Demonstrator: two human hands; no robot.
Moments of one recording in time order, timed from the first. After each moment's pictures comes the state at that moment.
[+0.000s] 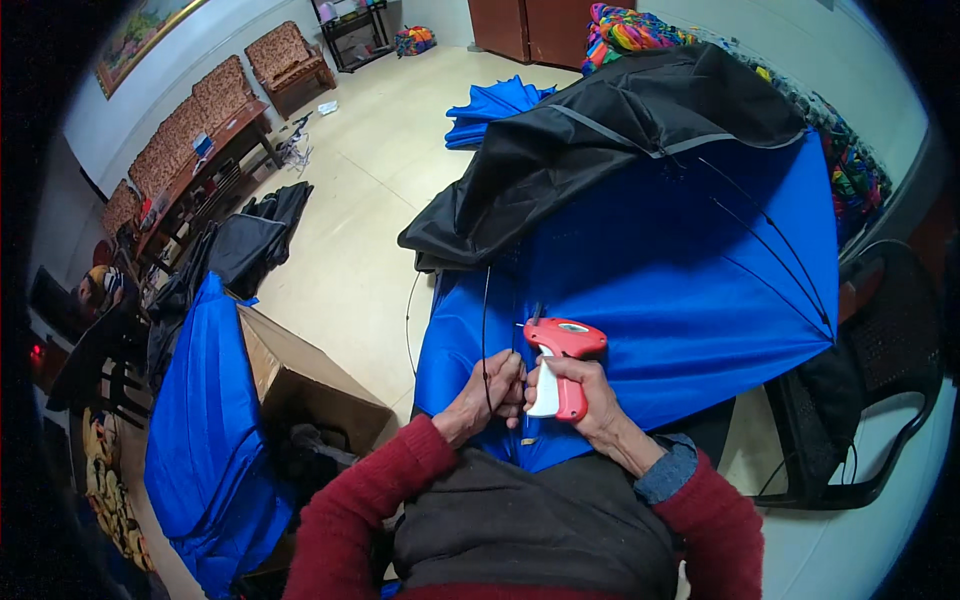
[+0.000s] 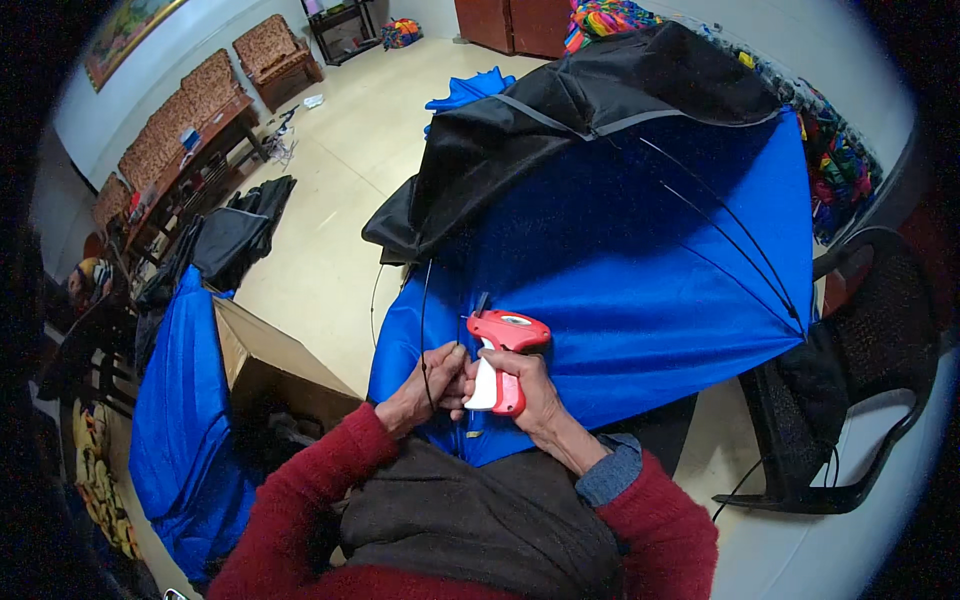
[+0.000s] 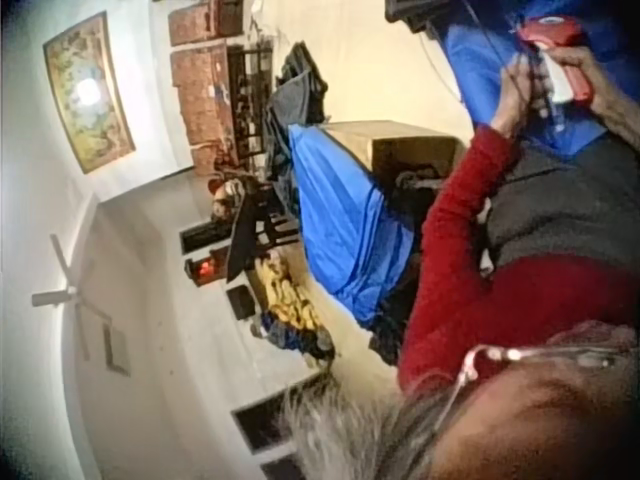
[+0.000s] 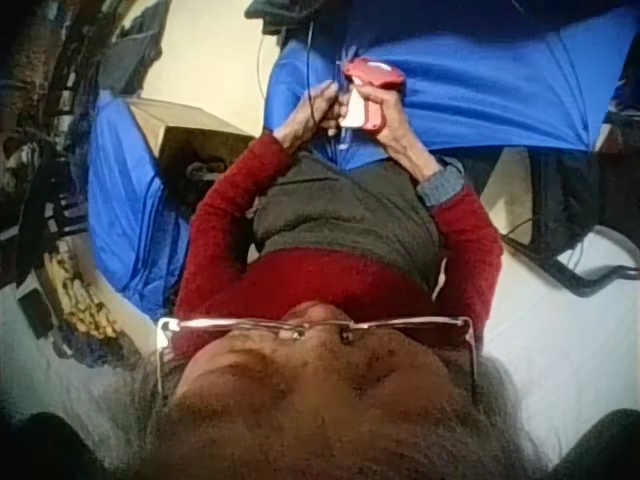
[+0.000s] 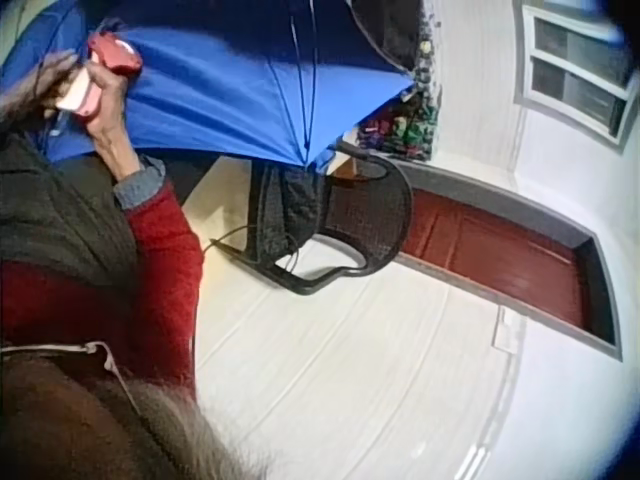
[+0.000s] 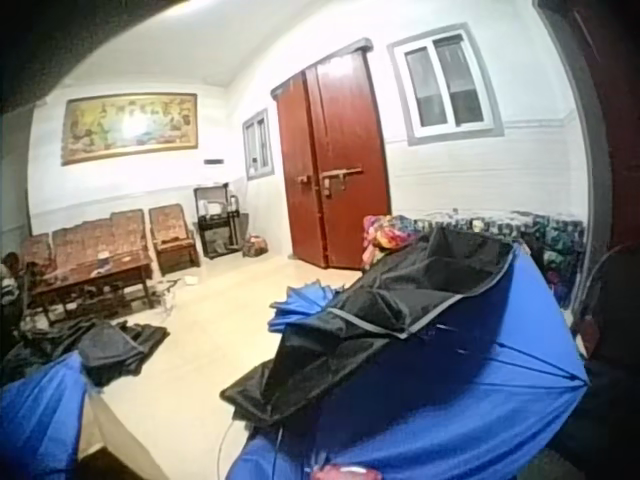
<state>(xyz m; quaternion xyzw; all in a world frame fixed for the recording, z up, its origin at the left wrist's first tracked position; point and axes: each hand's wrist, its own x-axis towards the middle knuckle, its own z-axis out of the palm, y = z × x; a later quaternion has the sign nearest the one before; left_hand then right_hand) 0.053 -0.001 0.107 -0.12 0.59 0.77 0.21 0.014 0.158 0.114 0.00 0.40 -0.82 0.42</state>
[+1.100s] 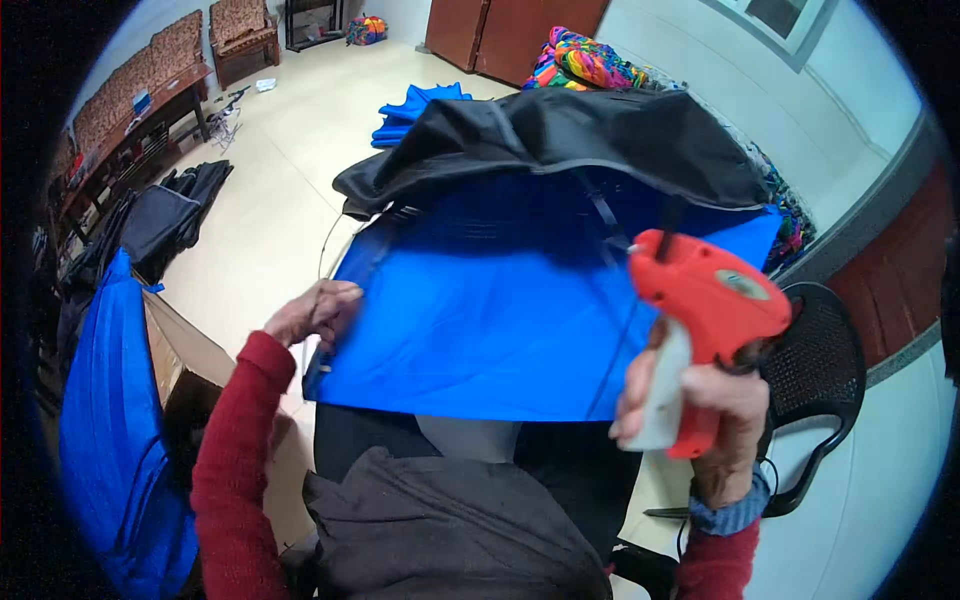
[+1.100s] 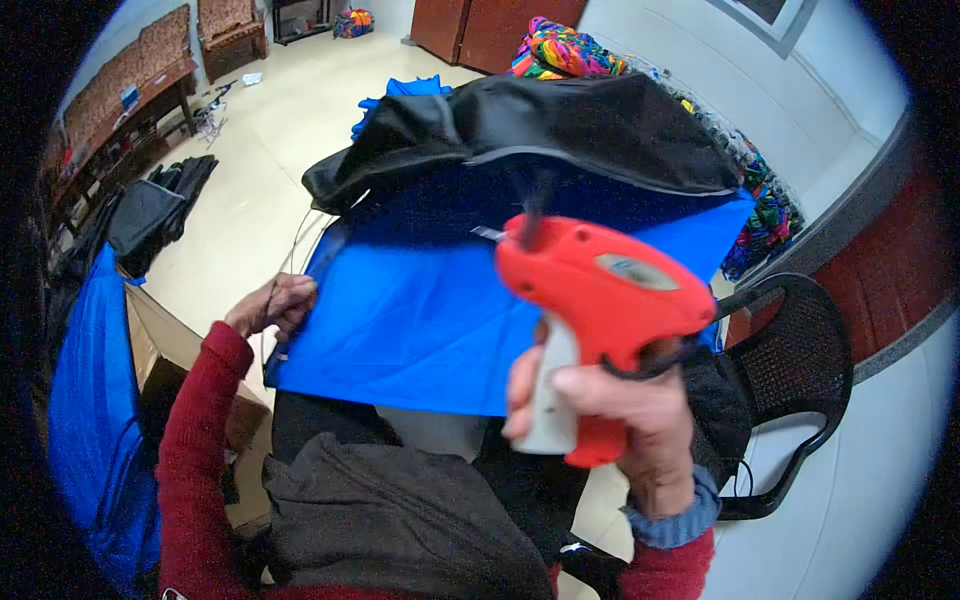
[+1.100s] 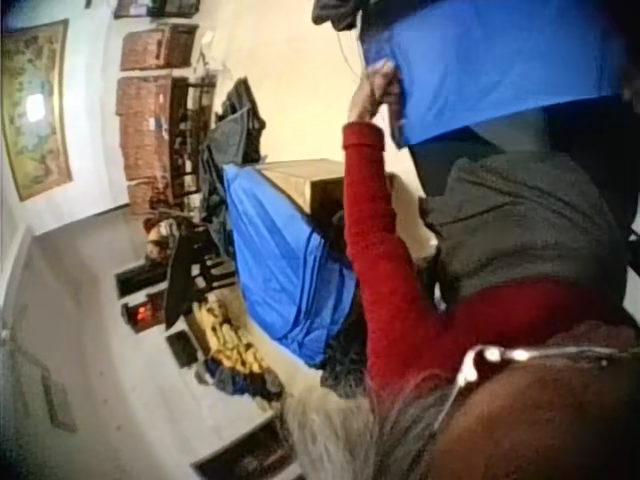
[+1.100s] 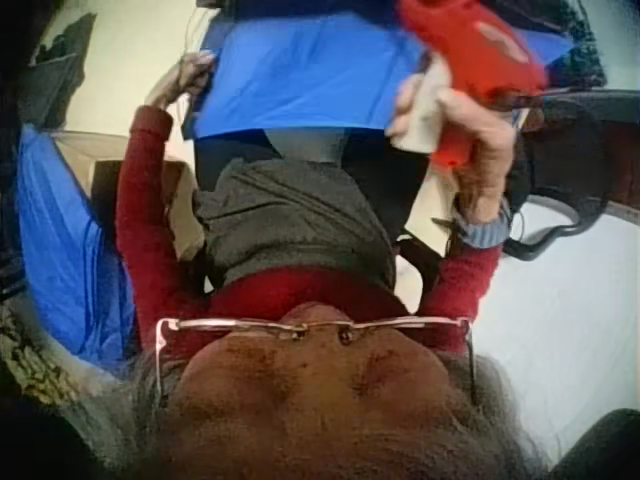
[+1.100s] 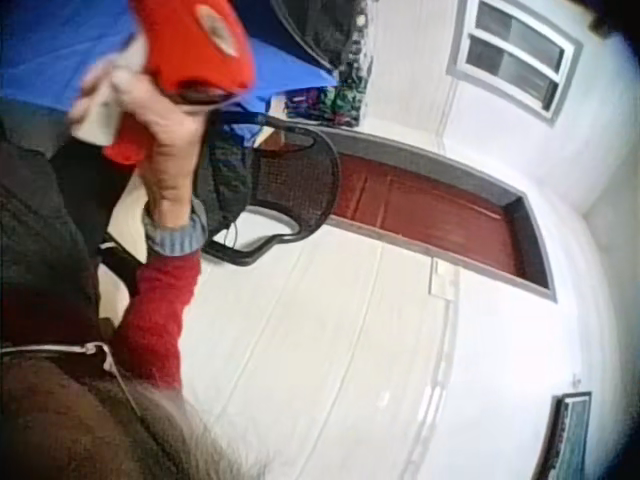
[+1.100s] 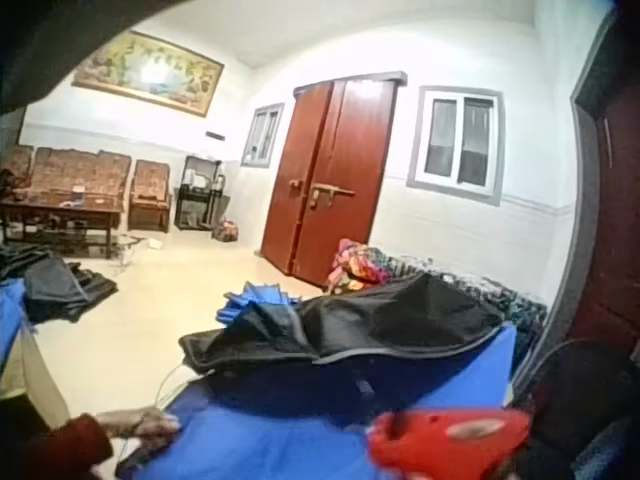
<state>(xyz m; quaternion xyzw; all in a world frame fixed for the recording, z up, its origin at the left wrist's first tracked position) -0.027 -0.129 0.142 -0.05 0.73 0.65 0.21 0.024 0.251 0.315 -0.11 0.57 -0.78 0.24</state>
